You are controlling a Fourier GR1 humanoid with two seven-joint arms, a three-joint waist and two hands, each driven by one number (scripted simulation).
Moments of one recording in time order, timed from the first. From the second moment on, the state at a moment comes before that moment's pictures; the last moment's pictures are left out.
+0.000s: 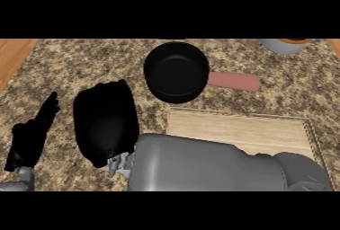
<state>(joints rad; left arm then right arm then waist) -0.02 0.38 0.01 -1.52 -0.02 0.09 0.14 -1.23 -0.02 0.91 -1.34 0.56 0.09 1.09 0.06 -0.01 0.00</state>
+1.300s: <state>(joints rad) -0.02 0.35 0.04 -1.50 -0.04 0.09 0.12 -1.50 -0.01 0.48 -0.77 0.64 -0.30 0.75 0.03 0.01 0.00</state>
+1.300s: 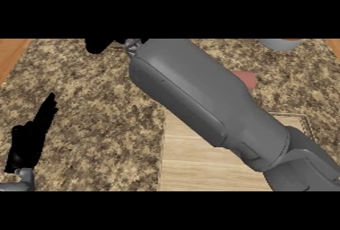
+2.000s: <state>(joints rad) -0.03 0.35 0.04 -1.53 -0.04 0.06 0.13 -1.53 -0.02 0.35 -0.32 0.62 -0.40 0.39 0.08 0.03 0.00</state>
